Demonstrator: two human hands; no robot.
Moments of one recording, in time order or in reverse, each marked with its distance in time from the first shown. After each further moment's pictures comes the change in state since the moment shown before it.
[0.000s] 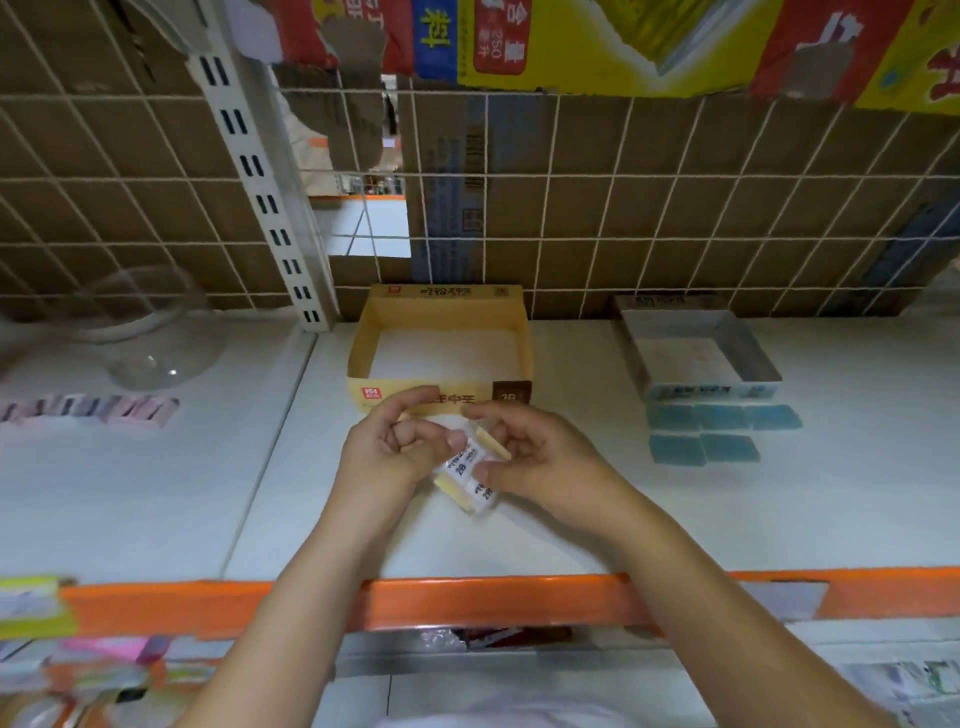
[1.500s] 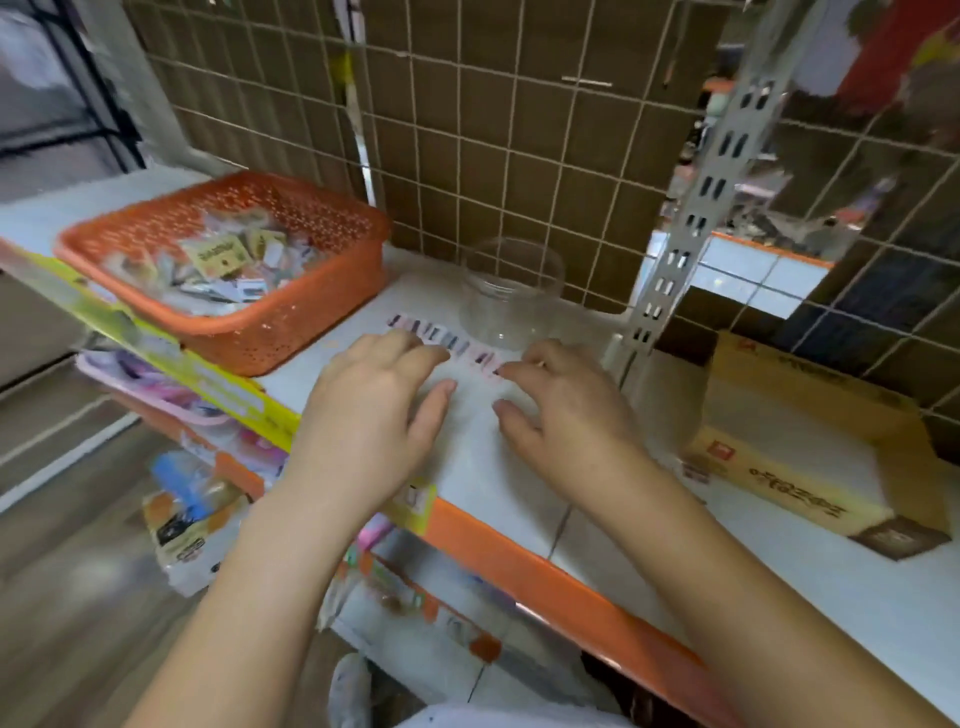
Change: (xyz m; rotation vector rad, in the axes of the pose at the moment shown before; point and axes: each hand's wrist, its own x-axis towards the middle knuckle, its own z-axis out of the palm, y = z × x) left_hand -0.061 0.048 -0.243 1.303 0.495 0.378; right_hand 0.106 -0.095 0.217 -1.000 -0.053 -0.601
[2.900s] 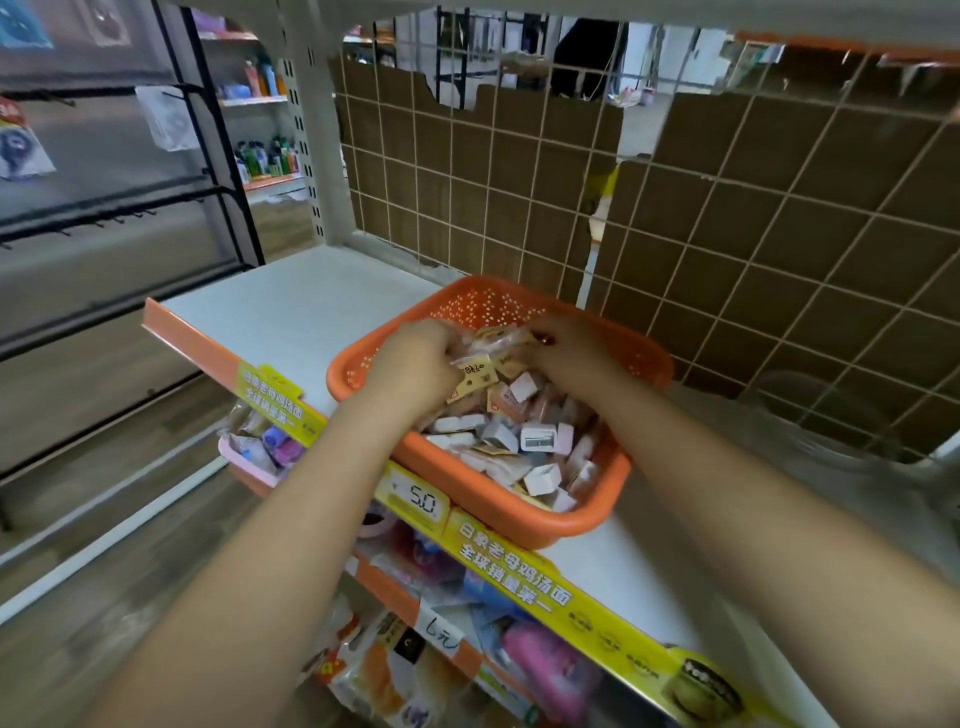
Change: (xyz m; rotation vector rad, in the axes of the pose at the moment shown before) left_hand 0.118 -0.302 -0.046 -0.080 -0.137 -0.354; right_hand 0.292 -0.151 0.129 0.557 -0.203 0.227
